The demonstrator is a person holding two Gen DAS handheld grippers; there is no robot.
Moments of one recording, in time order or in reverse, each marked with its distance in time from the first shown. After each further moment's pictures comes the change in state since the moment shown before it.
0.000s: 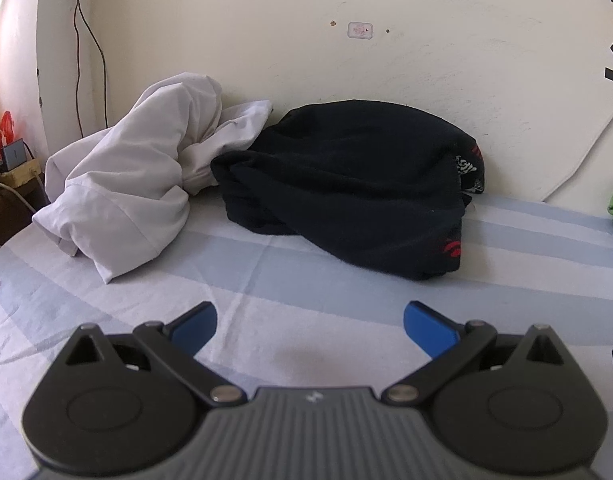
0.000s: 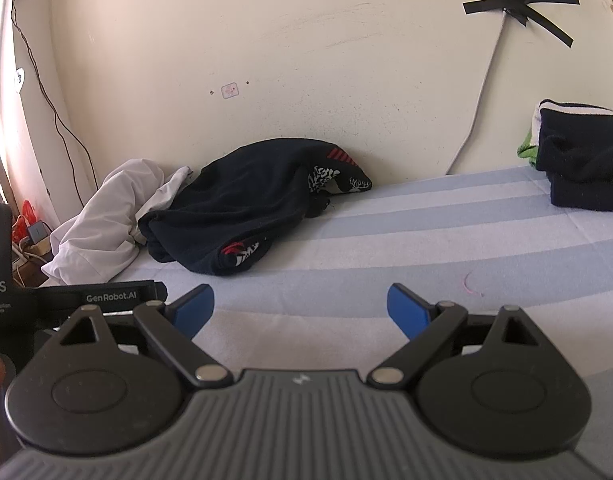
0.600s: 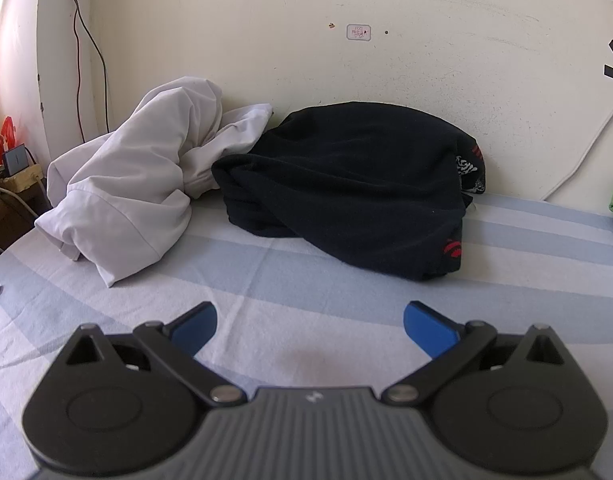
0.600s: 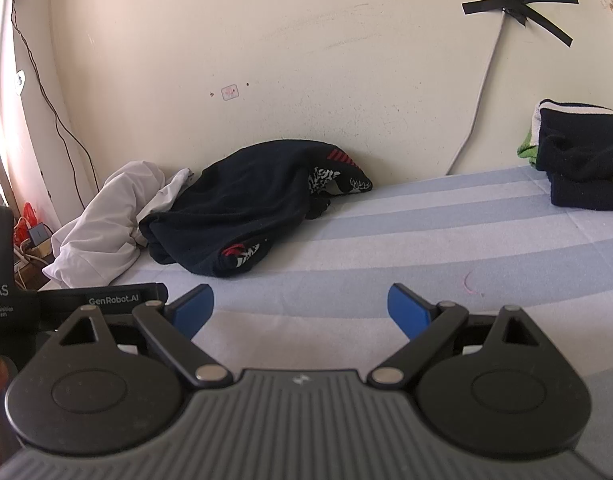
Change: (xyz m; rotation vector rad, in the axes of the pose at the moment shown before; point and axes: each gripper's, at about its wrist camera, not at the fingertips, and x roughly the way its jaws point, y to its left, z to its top) left arm -0.001 0.000 0.000 0.006 -0.004 0.003; right arm -0.001 -0.001 0.000 0.002 -0.002 0.003
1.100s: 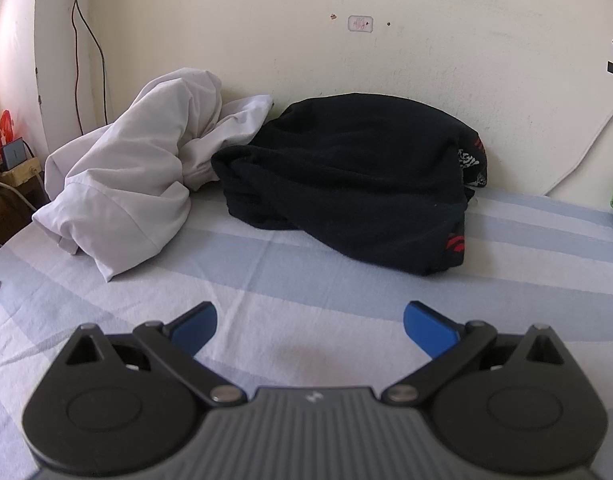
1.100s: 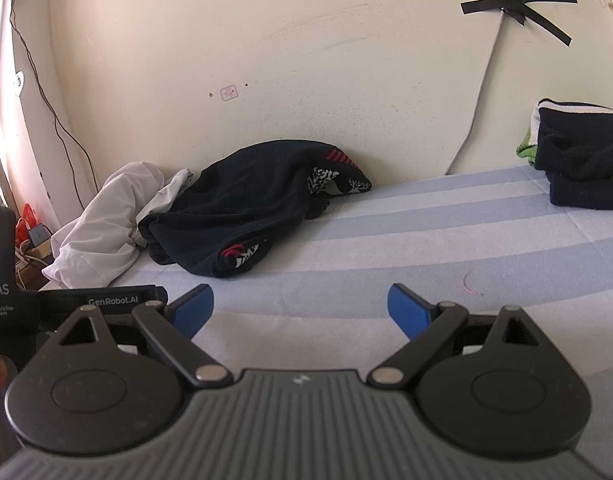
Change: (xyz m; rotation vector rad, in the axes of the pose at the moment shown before) left arm 0.004 0.003 0.002 -0.001 0.028 -0.004; right arm 0.000 -0.001 0.000 0.002 -0.001 0.002
